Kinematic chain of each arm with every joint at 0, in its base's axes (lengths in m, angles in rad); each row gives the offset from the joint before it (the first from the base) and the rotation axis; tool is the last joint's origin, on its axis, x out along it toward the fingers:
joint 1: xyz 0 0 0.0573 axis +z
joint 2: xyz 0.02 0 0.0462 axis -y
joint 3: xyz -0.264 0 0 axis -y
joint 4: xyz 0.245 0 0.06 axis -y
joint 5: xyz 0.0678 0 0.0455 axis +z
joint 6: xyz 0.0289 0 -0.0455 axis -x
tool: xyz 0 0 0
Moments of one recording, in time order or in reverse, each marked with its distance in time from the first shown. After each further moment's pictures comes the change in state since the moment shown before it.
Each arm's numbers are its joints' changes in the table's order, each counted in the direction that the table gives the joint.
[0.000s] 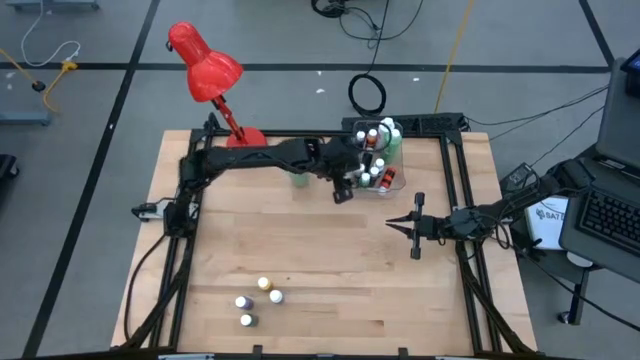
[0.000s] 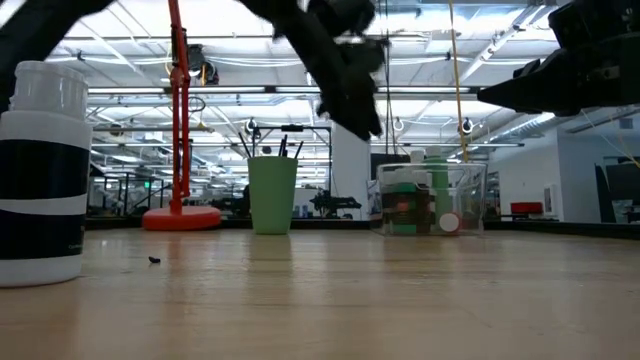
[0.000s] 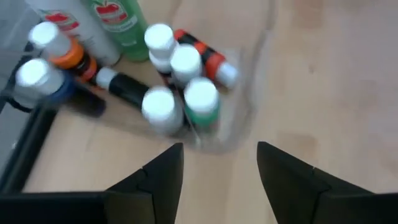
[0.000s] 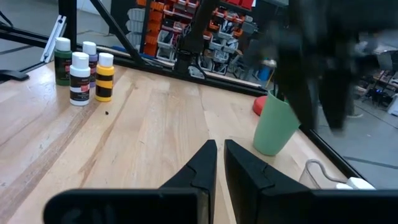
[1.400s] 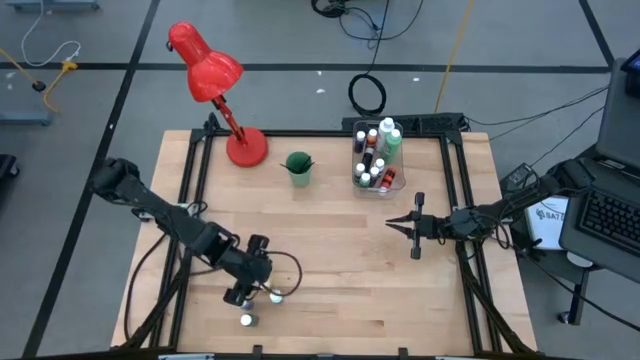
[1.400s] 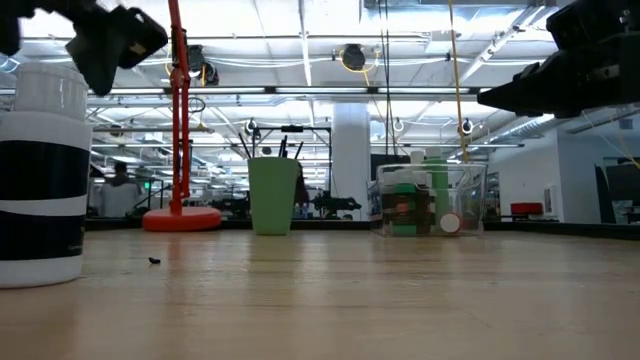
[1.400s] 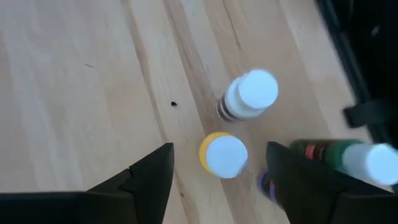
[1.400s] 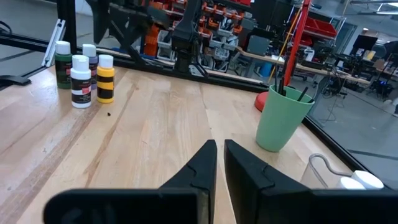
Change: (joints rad) left arm -0.763 0.678 -0.827 -0.036 -0.011 0.271; right arm 0.000 0.000 0.000 -0.008 -0.002 -0.042
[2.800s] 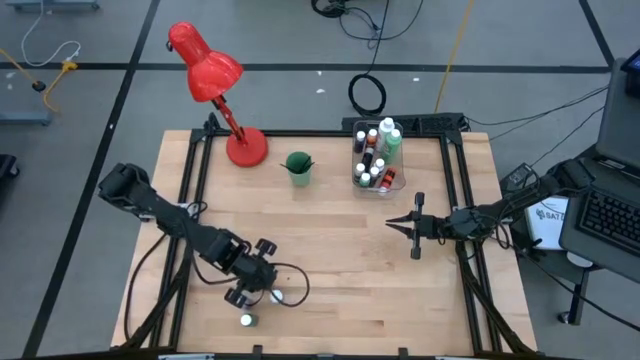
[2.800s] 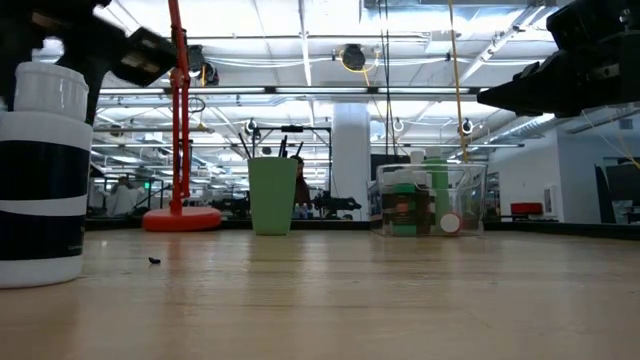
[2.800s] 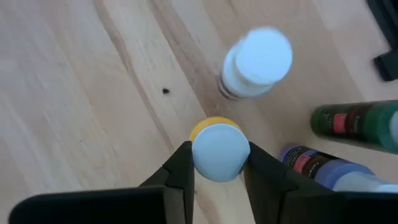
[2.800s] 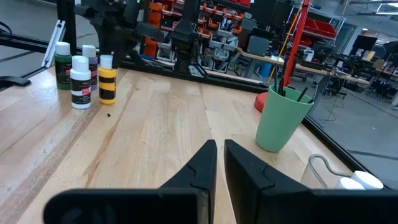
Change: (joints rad) left arm 0.011 -0.113 0.014 -0.018 -0.024 -0.188; right arm 0.000 0.000 0.000 0.002 0.000 0.000
